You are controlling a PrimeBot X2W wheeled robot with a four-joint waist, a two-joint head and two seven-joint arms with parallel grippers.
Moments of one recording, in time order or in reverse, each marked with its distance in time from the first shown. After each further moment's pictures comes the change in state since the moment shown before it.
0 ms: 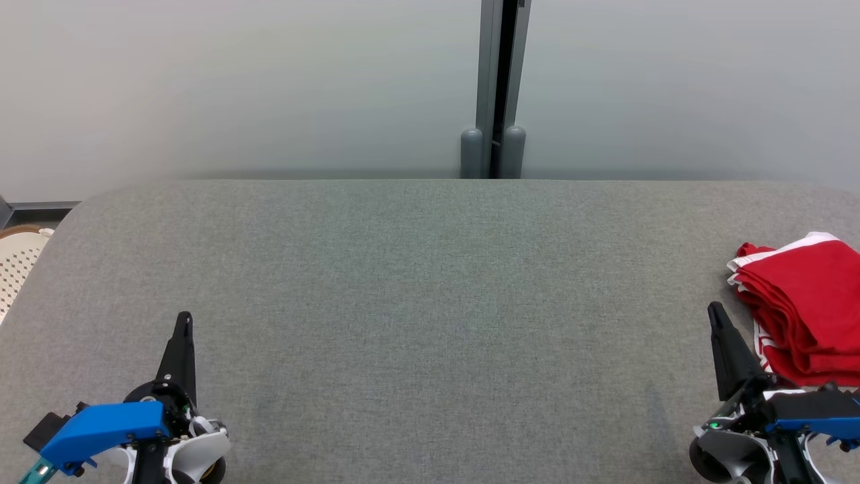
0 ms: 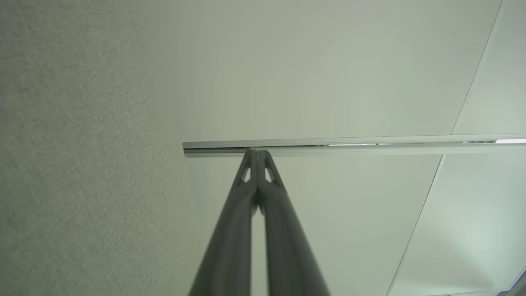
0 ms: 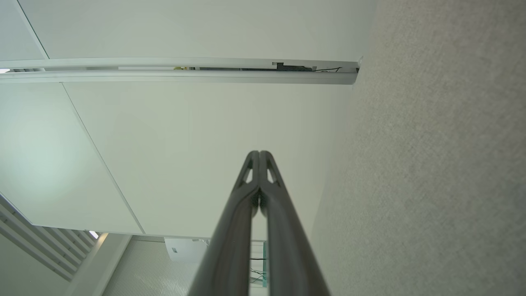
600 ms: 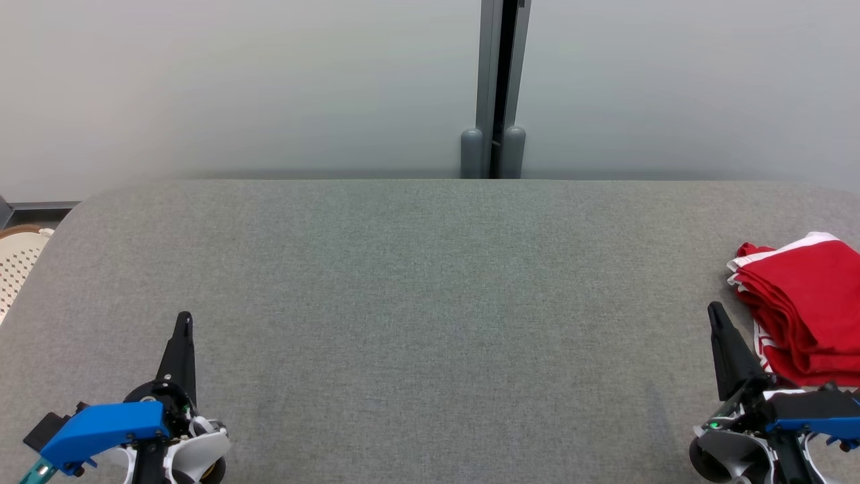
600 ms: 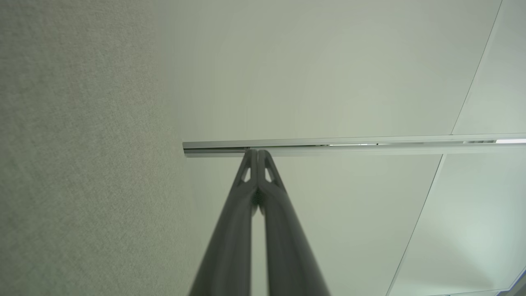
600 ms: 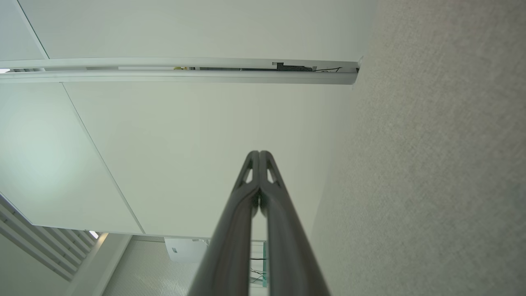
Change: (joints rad) left arm 0.000 0.000 0.000 0.000 0.000 0.000 0.000; right arm 0.000 0.000 0.000 0.000 0.000 0.000 0.000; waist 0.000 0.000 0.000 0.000
